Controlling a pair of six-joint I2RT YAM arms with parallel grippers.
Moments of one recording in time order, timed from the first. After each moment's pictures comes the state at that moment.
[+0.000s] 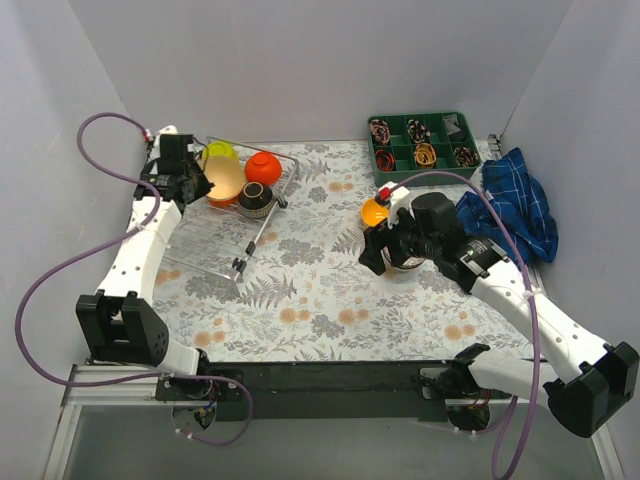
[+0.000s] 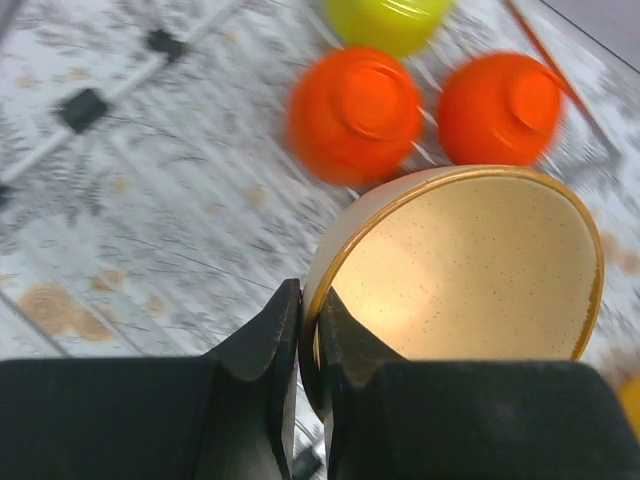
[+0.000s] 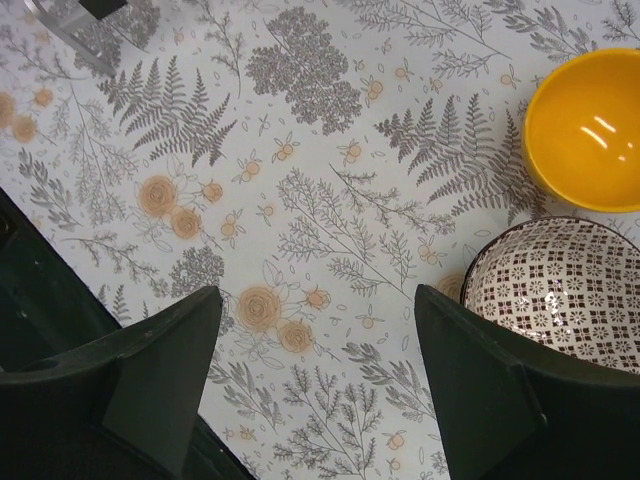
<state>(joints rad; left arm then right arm) -0.02 1.47 1.41 -0.66 -0.26 -0.51 0.63 1.06 0.97 -0.52 -0.25 0.03</state>
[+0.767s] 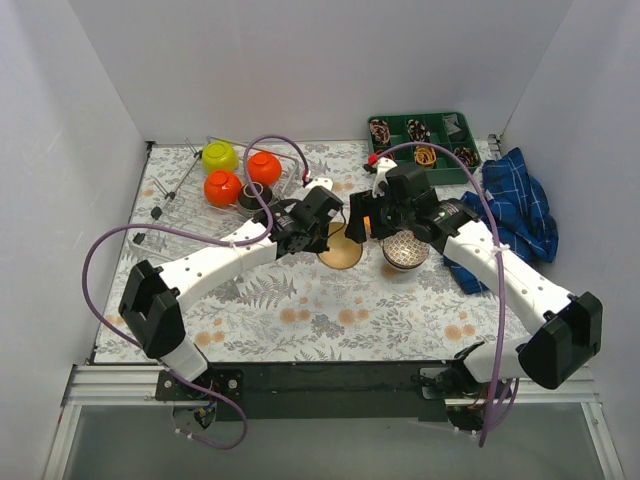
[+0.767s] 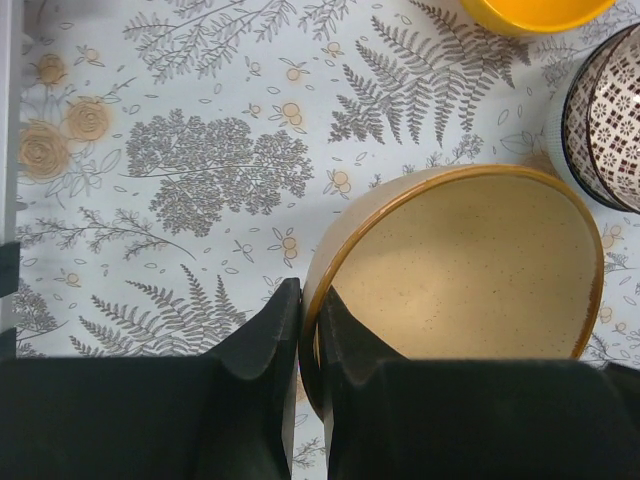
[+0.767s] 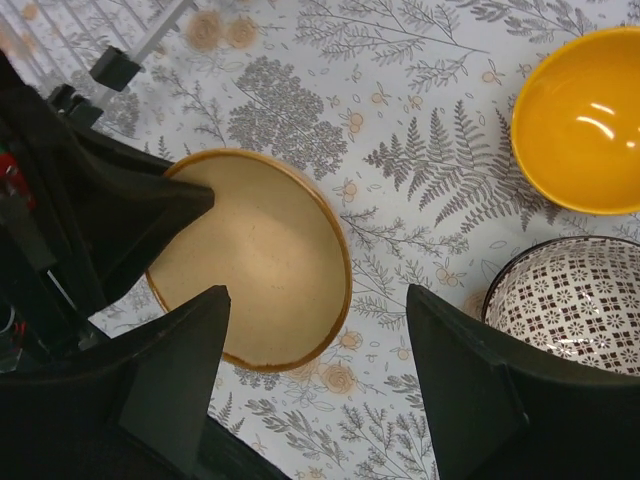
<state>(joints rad) -0.85 1.59 1.39 -0.71 -0.37 -0.56 0.63 1.34 1.25 -0.59 -0.16 0.28</state>
